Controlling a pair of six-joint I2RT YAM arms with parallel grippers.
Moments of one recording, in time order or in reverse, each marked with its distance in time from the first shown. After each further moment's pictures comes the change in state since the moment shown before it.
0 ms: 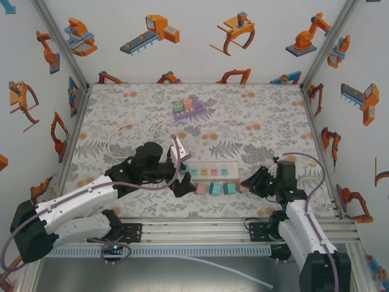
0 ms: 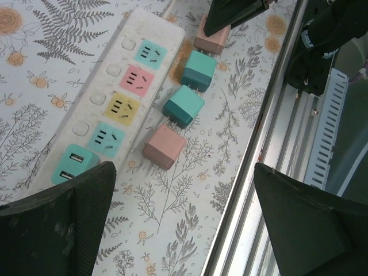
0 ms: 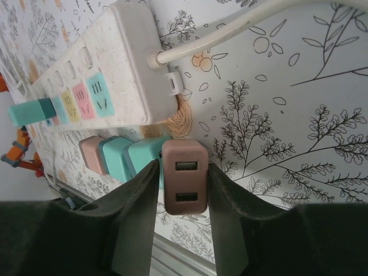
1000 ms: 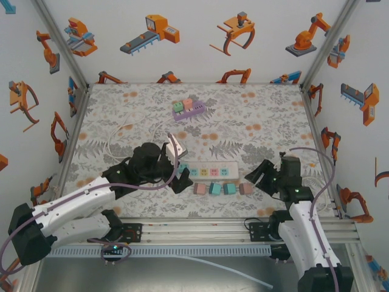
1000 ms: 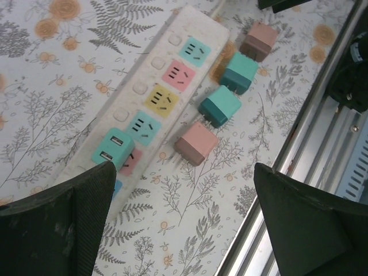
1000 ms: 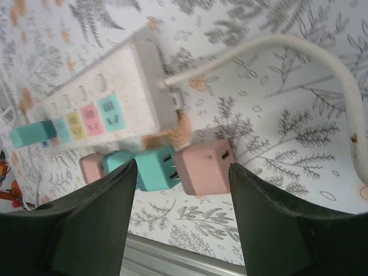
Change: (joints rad) left arm 0.001 -0.037 0.000 -0.029 -0.174 -0.027; right arm 0.001 -0.094 0.159 -0.201 0.151 -0.059
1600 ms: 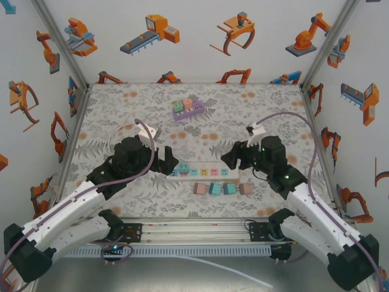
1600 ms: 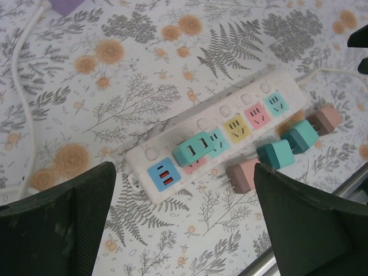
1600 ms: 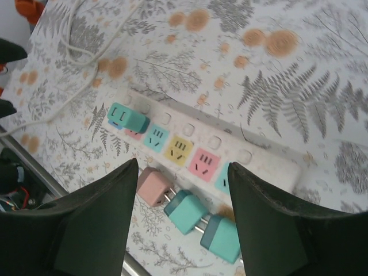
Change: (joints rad) left arm 0.193 -0.122 0.000 -0.061 -0.203 -0.227; right arm 0.496 0.259 0.272 0.382 0.101 -0.312
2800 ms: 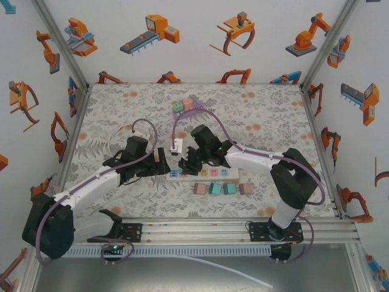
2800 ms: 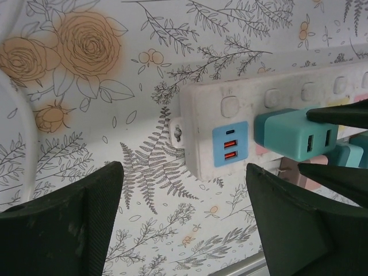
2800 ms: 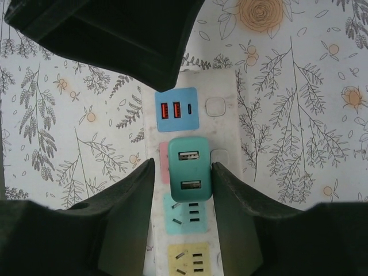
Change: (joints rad) left arm 0.209 0.306 -0.107 -0.023 0.128 -0.260; right arm 0.320 0.835 0.425 0.012 -0.272 -0.817
